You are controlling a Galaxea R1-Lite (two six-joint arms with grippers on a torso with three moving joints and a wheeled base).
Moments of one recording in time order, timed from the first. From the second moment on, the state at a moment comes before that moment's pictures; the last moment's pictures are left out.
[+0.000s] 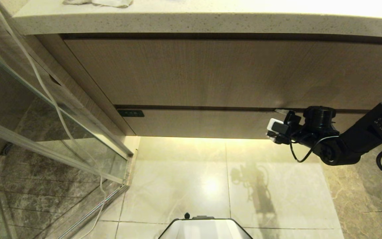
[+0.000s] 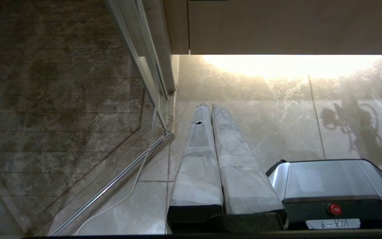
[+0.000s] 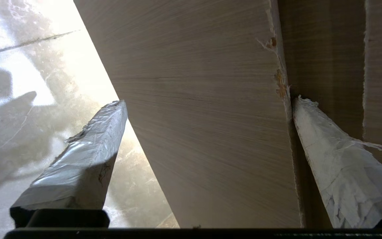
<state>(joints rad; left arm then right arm) 0.00 0.00 0.00 0.00 0.00 0.00 0.01 2.29 -1.13 -0.92 0.20 -1.24</state>
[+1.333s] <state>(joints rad) 0.00 0.00 0.00 0.00 0.00 0.00 -0.01 2.23 -1.10 -0.57 0.19 -1.24</state>
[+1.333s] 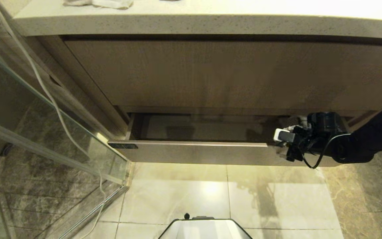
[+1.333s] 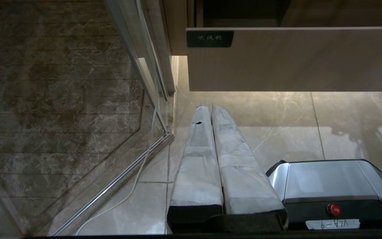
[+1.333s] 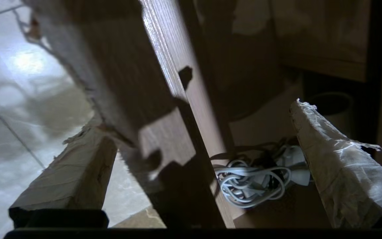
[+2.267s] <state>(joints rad) 0.00 0.00 0.00 0.00 0.00 0.00 -0.07 1.92 -0.84 -0.30 0.20 -1.01</state>
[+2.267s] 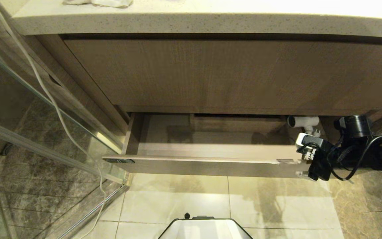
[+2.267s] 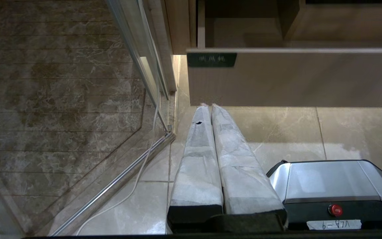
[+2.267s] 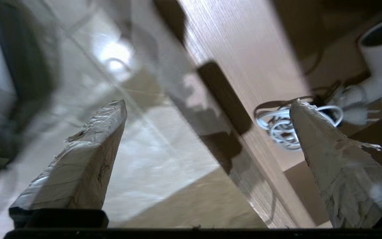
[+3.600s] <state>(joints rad) 0.00 0.00 0.00 0.00 0.00 0.00 -0.48 1.98 -1.08 -0.11 0.11 -0.53</state>
